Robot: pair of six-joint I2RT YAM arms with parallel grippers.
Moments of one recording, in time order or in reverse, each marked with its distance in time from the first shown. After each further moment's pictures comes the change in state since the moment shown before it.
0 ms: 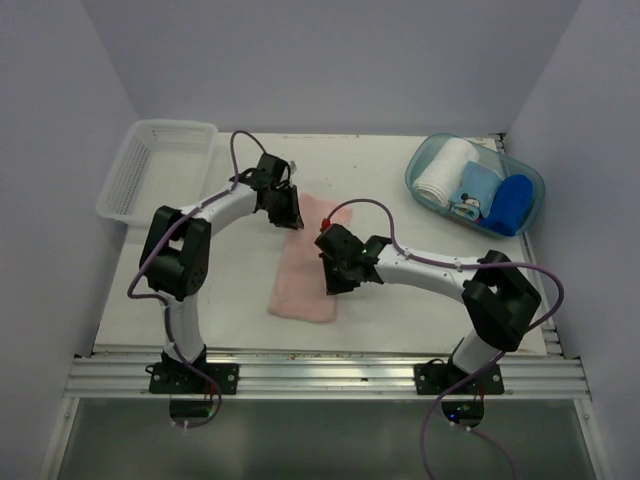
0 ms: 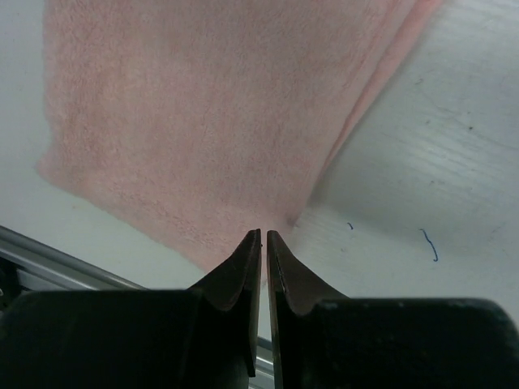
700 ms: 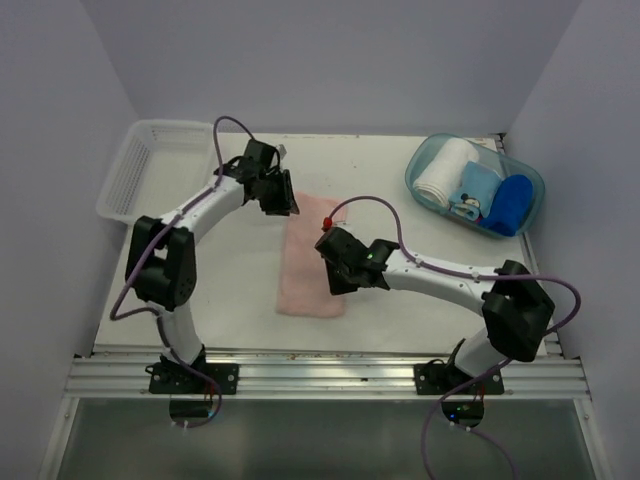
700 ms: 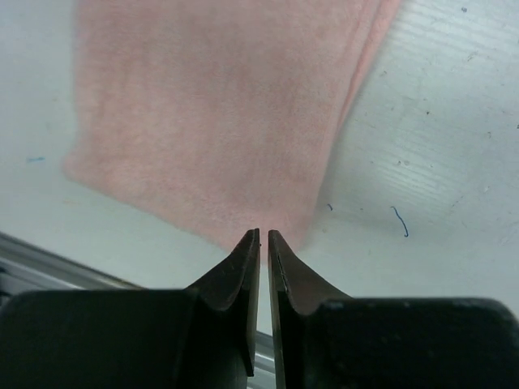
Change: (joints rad) left arm 0.033 -0.015 0.095 -0.083 -0.034 -0.006; right arm 0.057 -0.042 -0.006 -0.048 0.113 -0.004
